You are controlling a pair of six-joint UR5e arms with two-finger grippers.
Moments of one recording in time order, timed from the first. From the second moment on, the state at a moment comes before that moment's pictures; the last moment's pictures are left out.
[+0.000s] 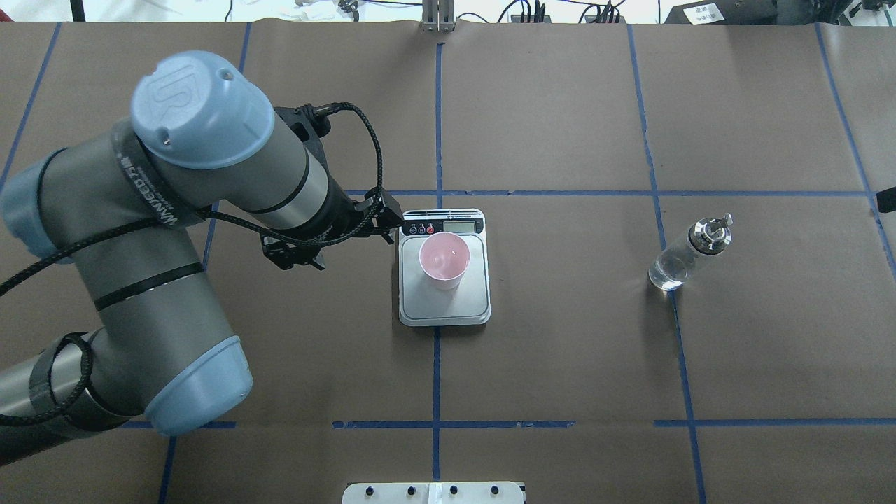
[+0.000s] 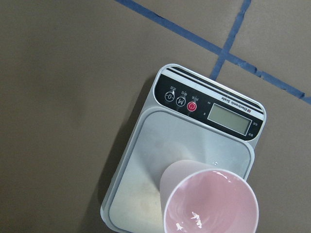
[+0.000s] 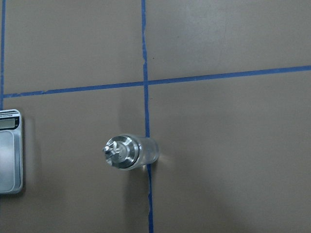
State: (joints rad) left arm -0.61 -2.22 -2.01 -1.40 -2.00 -1.50; right arm 1.25 -1.66 2.42 -1.75 2.38 0.69
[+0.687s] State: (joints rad) left arm -0.66 -2.13 -2.10 -1.35 -2.00 -1.38; right arm 0.67 -1.71 2.57 -1.61 1.77 1.24
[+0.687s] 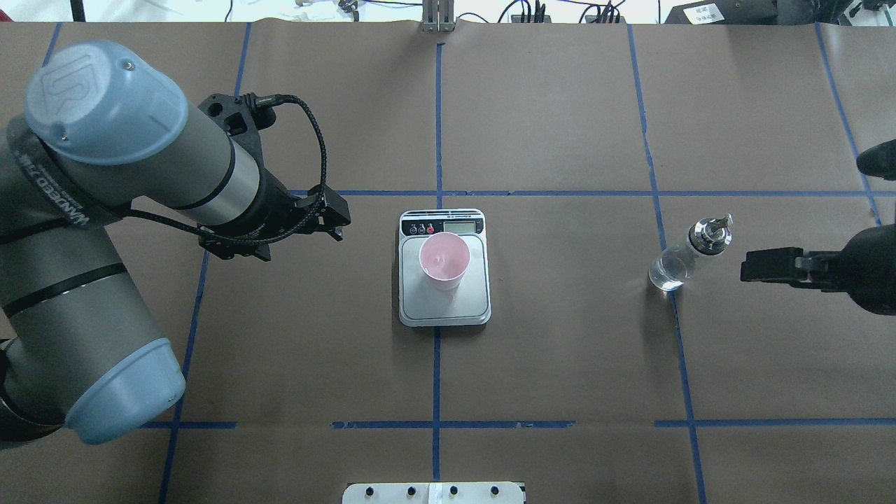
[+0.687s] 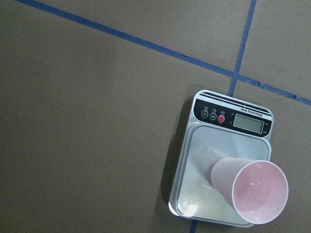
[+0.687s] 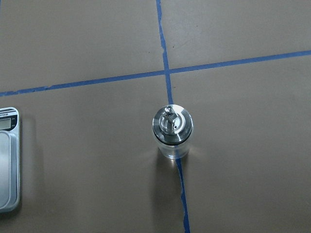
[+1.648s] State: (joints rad) left arm -0.88 -1.97 -2.23 -1.15 -2.00 -0.82; right arm 0.39 -1.92 2.27 -0.98 1.28 1.31
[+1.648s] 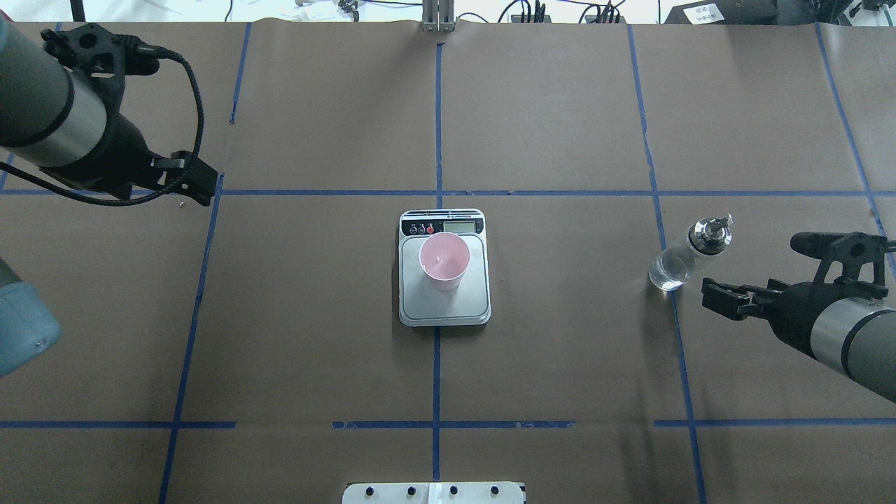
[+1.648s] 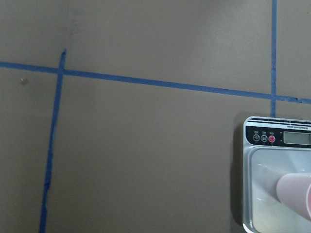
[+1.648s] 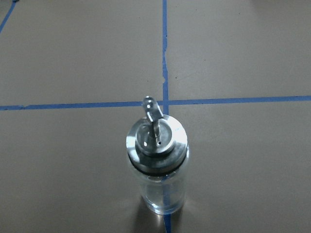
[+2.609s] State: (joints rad) left arm -1.32 -1.61 -2.11 -1.38 -2.00 0.12; right arm 0.34 -1.89 2.15 -0.90 1.10 1.29
